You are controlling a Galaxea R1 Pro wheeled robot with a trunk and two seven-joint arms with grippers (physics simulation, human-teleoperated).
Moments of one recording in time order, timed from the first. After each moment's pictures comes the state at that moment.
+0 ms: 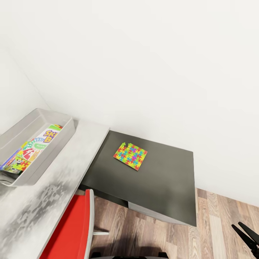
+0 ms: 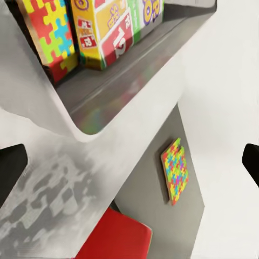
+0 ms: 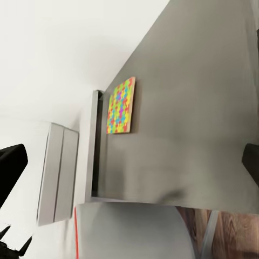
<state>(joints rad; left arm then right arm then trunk) 0.04 0.71 0.73 -1.35 1.50 1.05 -0.38 0.16 -0.28 -0.68 -1.28 -0.84 0.68 1.21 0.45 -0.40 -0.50</state>
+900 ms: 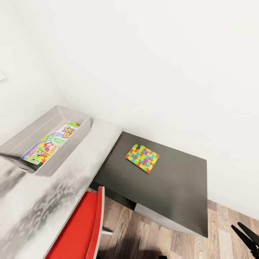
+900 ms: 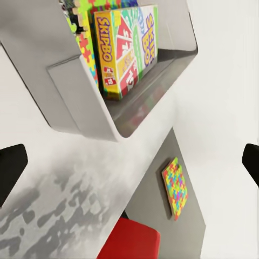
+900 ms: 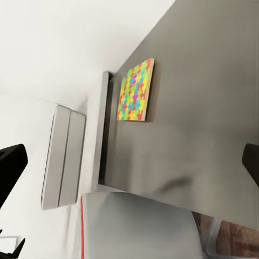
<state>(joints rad) 0.05 0.68 0.82 -1.35 1.32 1.04 -0.57 0.16 -0.28 -0.68 -1.27 -0.84 0.68 1.21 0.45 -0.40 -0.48</state>
